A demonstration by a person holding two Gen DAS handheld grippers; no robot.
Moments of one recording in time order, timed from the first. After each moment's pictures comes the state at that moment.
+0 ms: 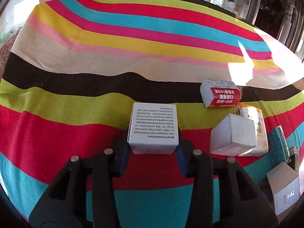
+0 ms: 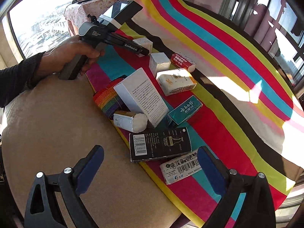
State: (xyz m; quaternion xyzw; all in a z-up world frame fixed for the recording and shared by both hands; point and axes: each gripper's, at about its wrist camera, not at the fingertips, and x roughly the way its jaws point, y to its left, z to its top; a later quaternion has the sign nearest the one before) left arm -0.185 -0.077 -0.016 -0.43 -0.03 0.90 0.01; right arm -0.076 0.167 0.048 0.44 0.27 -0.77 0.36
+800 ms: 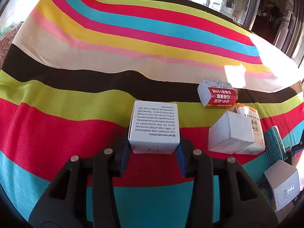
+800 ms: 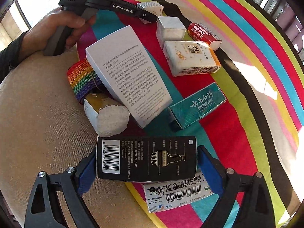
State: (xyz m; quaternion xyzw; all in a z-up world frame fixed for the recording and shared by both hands) left arm -0.175 -0.089 -0.013 -0.41 -0.05 0.91 0.03; right arm -0.119 0.149 -0.006 0.50 0.33 -0.69 0.40
